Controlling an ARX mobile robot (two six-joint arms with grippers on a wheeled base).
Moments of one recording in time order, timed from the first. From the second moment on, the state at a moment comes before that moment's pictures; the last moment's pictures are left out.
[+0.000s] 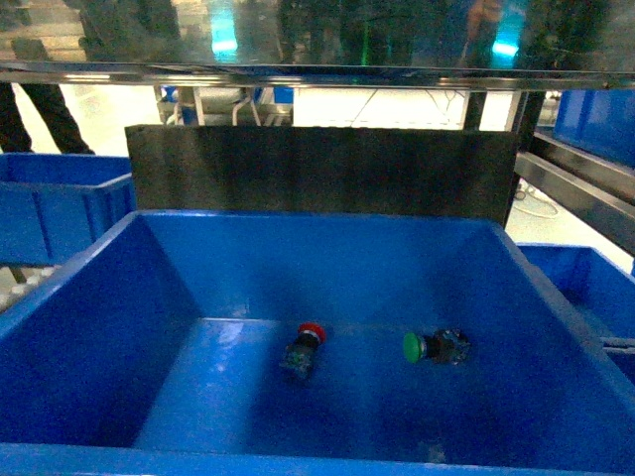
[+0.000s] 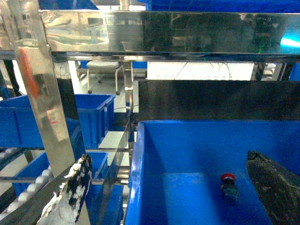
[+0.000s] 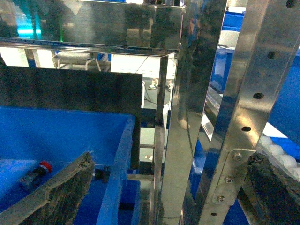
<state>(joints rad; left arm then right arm) 0.00 0.01 0.01 0.00 0.00 -0.01 0.00 0.00 0.01 0.00 0.00 -0.01</state>
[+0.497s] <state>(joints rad) 0.00 0.01 0.01 0.00 0.00 -0.01 0.00 0.00 0.01 0.00 0.00 -0.01</state>
